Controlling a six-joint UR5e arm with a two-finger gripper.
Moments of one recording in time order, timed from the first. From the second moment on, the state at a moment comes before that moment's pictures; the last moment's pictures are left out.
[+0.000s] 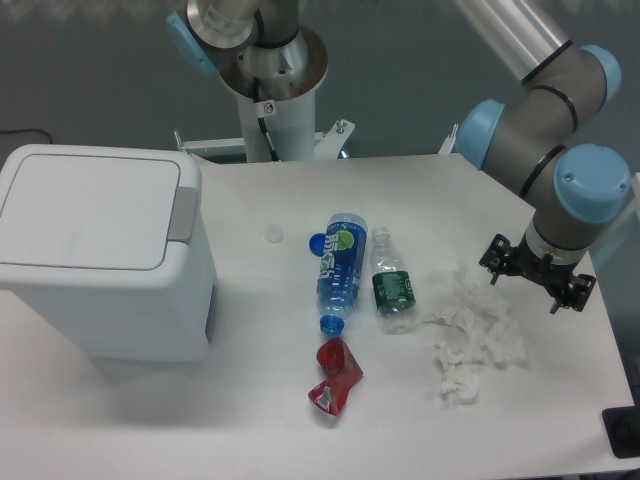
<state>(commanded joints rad) 2.76 -2.15 -1.33 -1.18 1.60 1.31</state>
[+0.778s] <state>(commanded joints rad) 2.73 -2.06 -1.36 -1.18 1.51 1.23</state>
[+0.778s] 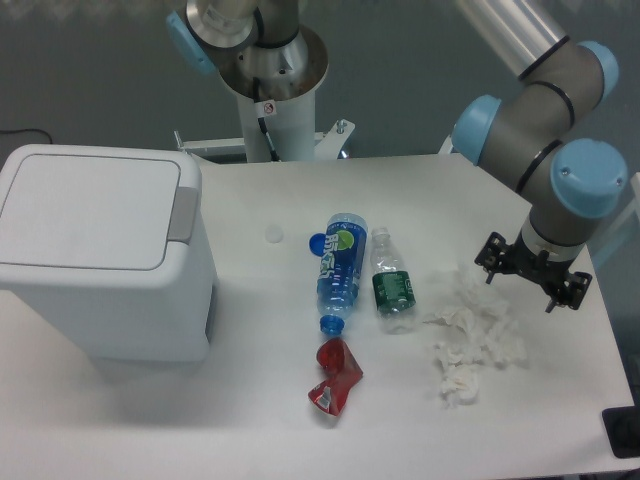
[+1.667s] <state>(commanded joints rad) 2.52 -1.76 -1.38 -1.44 1.26 0.70</state>
